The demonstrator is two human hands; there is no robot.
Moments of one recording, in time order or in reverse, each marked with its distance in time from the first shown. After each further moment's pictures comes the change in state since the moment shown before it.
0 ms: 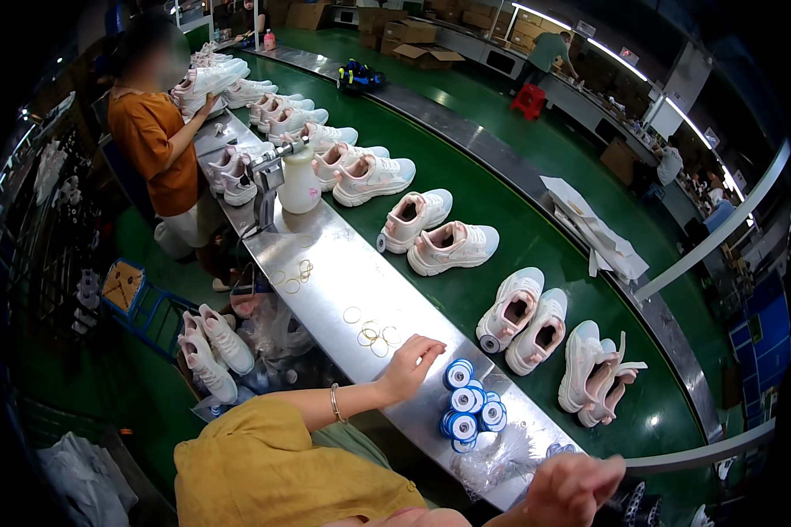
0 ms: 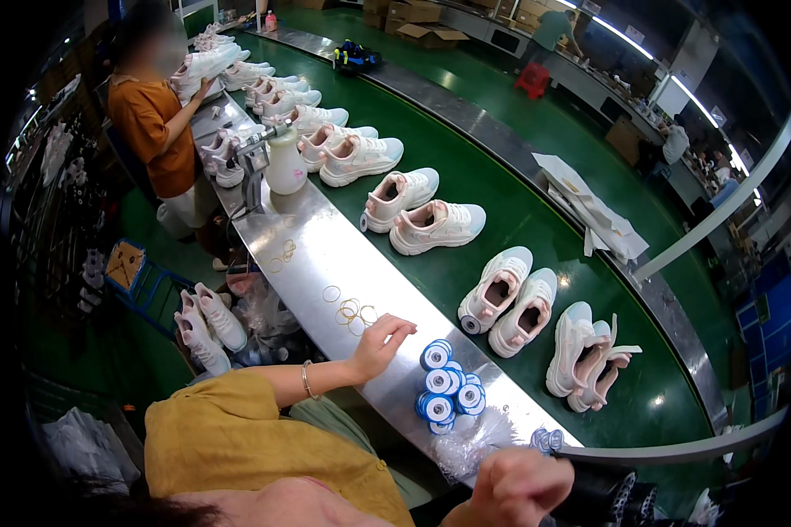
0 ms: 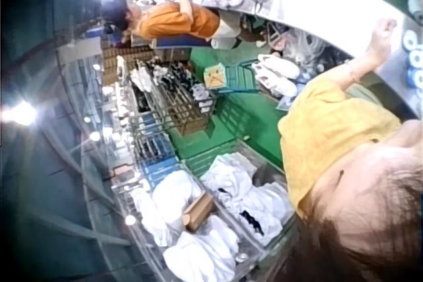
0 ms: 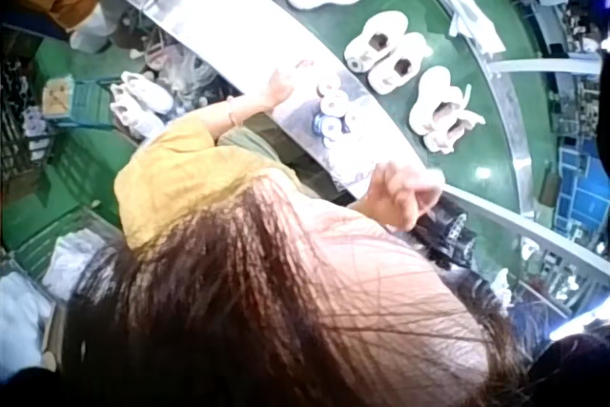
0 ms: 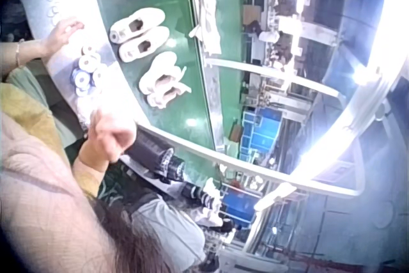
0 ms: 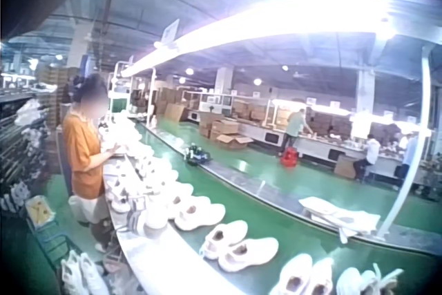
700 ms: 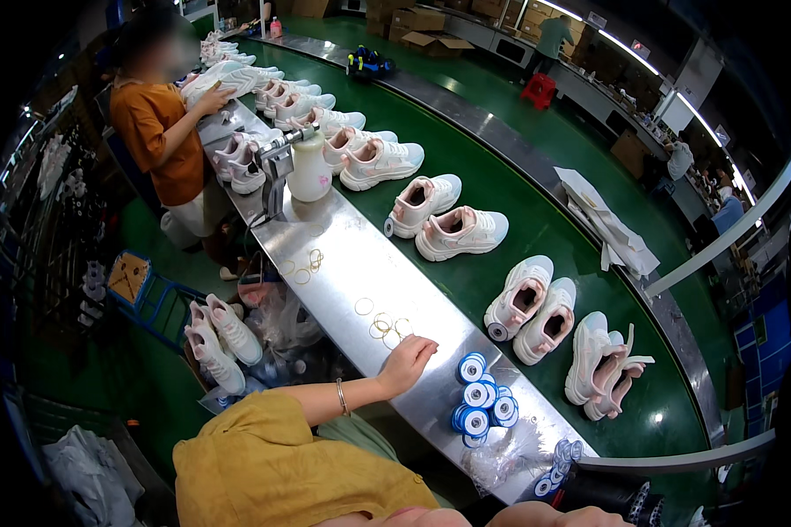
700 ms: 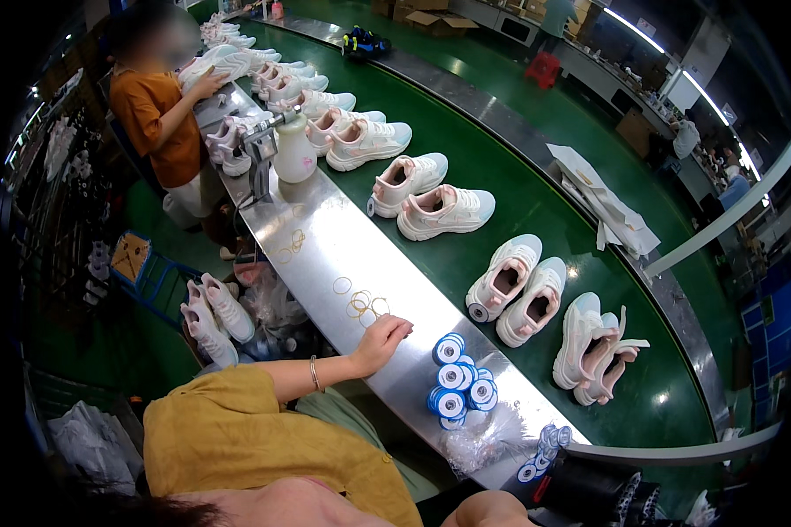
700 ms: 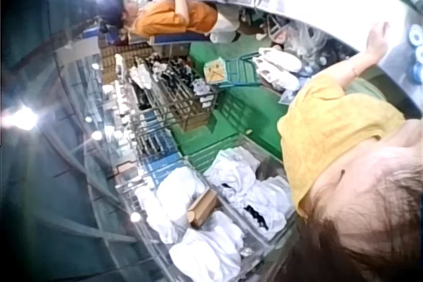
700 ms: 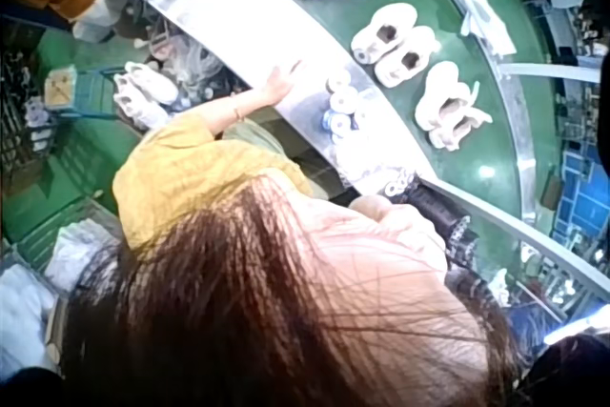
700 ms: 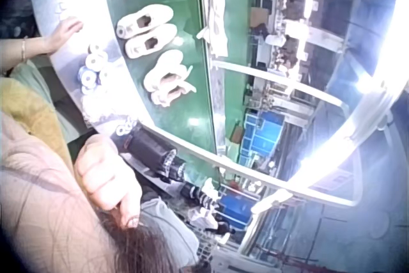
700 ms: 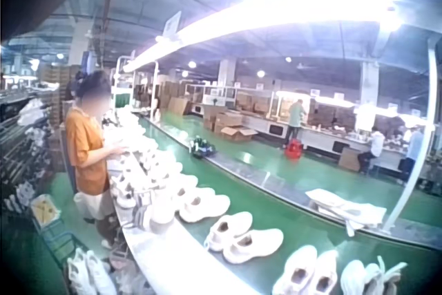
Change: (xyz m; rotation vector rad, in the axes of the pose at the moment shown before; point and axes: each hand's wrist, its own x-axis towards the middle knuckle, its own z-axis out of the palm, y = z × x) left_hand -0.015 -0.097 -0.040 0.147 -0.040 -0.116; right_hand 0.031 0.039 0.072 0.304 -0.433 -0.382
